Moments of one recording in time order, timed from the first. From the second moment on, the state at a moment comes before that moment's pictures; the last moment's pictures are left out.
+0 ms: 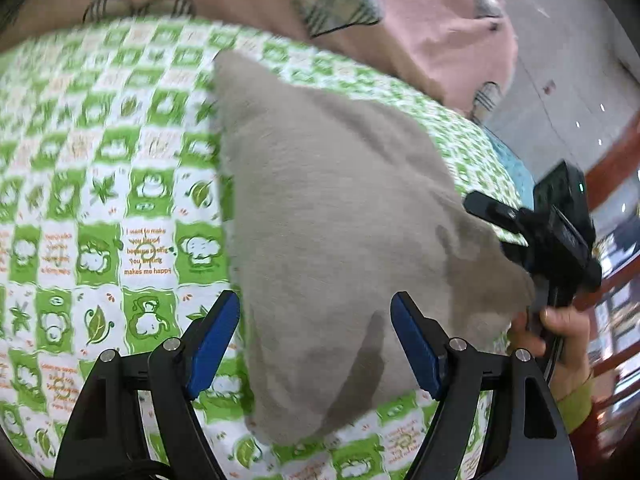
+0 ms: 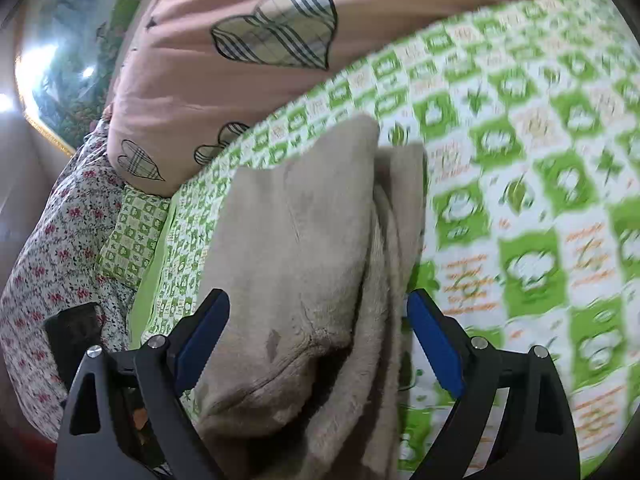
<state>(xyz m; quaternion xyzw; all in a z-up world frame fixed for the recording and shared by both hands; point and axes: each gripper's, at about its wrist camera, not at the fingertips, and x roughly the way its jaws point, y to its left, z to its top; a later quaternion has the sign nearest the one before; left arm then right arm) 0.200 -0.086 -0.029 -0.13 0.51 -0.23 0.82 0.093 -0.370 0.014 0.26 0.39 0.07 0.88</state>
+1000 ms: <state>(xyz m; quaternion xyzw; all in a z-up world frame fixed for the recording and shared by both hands) 0.241 -0.057 -0.051 -0.23 0.50 -0.31 0.78 0.117 -0.332 -0.001 0.28 0.41 0.08 0.86</state>
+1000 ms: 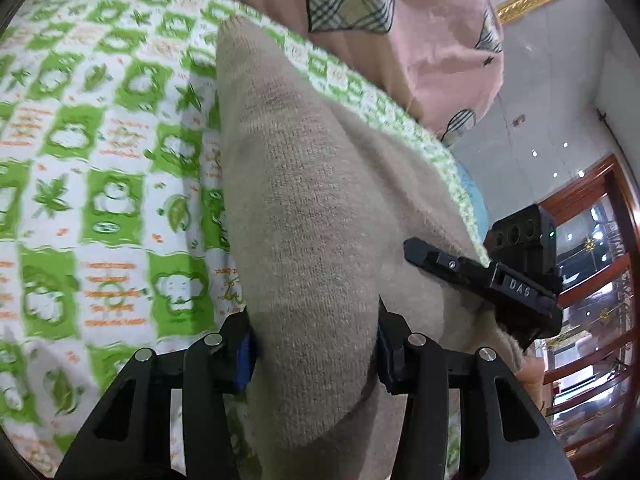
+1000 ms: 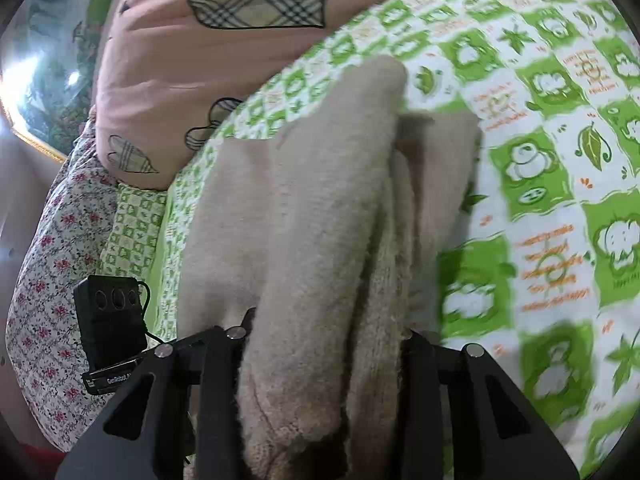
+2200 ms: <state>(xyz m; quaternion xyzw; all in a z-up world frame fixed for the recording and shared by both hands) 0.137 0.120 -0.062 -0.26 0.48 -0.23 0.81 0.127 -0.192 -0.045 0.24 0.46 0.15 0.84</state>
